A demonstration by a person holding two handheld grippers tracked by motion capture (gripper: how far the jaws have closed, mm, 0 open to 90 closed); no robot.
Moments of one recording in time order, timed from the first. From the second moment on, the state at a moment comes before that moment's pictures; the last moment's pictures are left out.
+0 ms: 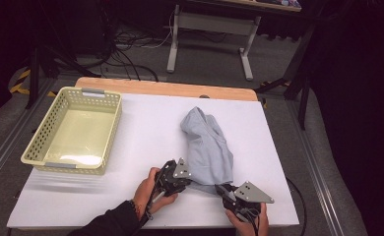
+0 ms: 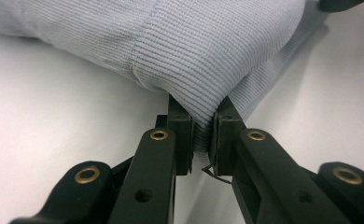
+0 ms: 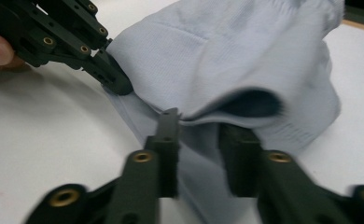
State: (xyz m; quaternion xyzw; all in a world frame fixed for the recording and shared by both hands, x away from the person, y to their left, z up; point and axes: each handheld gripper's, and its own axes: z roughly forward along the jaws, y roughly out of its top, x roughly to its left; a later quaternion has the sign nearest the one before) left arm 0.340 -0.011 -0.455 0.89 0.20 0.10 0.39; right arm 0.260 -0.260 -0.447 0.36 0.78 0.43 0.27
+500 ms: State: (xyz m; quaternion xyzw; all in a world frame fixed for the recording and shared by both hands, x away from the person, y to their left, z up) left arm 0.331 0.031 -0.452 0.90 0.18 0.12 0.37; right arm 0.286 -0.268 -0.400 0.35 0.74 0.51 0.27
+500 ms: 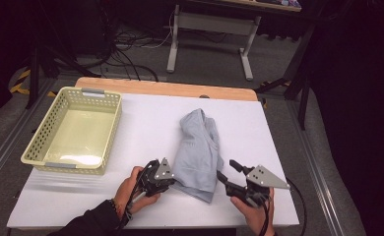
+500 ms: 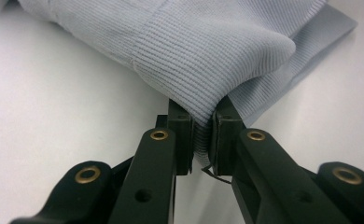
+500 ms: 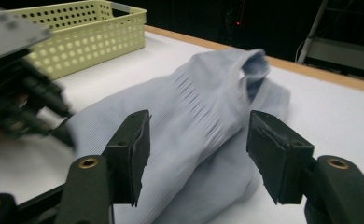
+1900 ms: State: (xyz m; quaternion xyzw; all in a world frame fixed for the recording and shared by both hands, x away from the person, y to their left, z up) left arm 0.308 0.039 -0.461 0.89 0.21 0.08 0.39; right arm 0.331 -0.253 -0.431 0.36 0.81 0.40 0.24
